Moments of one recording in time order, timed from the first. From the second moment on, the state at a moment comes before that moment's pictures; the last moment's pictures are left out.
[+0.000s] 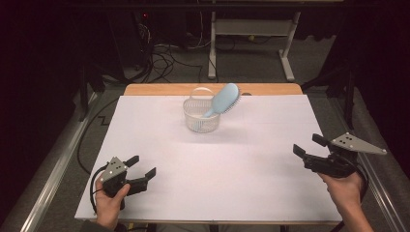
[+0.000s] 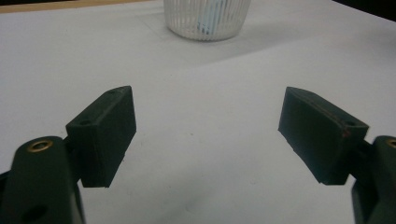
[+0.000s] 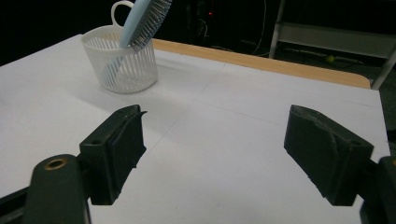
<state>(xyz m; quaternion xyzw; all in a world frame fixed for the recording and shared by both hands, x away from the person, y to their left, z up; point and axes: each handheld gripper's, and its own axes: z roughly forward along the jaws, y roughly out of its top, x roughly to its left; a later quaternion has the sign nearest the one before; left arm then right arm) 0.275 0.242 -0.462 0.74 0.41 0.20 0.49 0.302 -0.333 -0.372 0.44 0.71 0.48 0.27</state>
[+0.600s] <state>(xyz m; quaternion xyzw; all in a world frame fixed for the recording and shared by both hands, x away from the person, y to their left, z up) 0.274 0.243 -0.462 0.74 0.41 0.20 0.49 0.278 -0.345 -0.388 0.45 0.70 0.49 0.27</state>
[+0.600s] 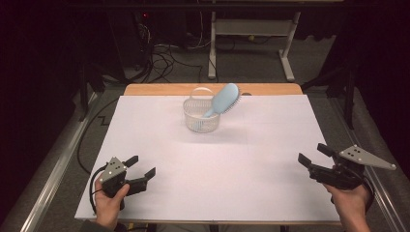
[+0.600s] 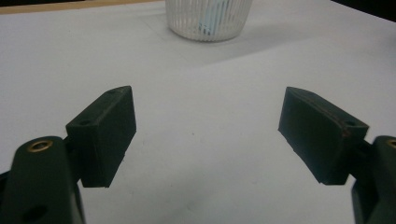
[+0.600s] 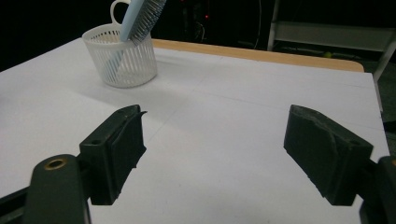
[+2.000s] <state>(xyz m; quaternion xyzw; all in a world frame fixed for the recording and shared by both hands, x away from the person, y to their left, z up) 0.274 0.243 -0.462 0.74 0.41 0.20 0.49 0.254 -0.352 -0.414 0.47 0.68 0.50 0.28</state>
